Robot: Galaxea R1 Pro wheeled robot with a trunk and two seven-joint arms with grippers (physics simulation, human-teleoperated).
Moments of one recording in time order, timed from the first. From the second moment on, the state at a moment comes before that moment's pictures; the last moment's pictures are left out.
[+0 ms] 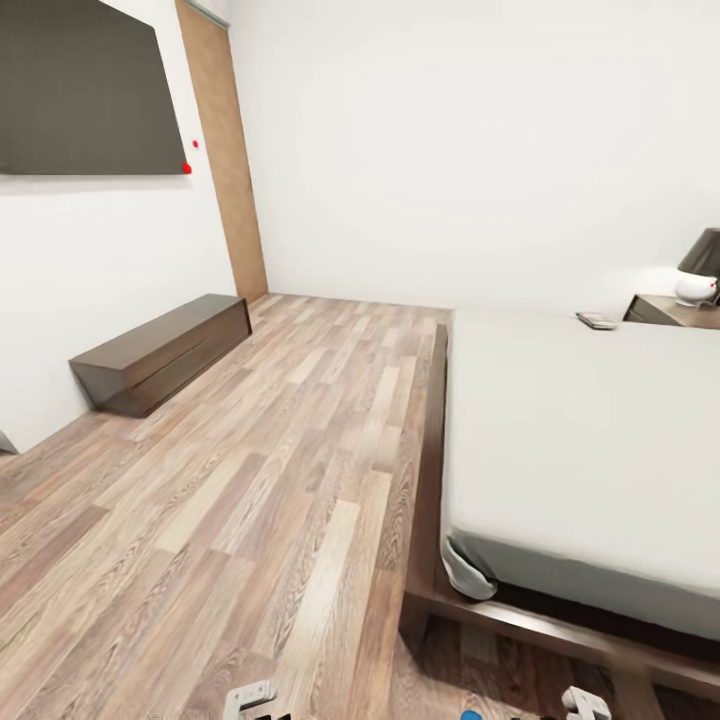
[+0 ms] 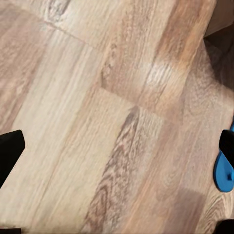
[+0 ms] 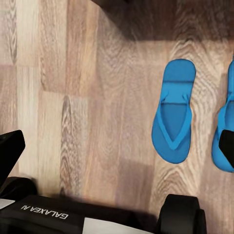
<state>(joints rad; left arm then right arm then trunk) -0.45 -0.03 0.15 -0.02 0.10 -0.10 -0.23 -0.50 -0.29 -0.16 0.04 -0.09 0.09 0.70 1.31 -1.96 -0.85</state>
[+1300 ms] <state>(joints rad) -0.45 -0.03 0.15 -0.02 0.10 -0.10 -0.23 -0.50 -0.29 -0.16 0.04 -0.09 0.09 0.70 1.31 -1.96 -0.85</state>
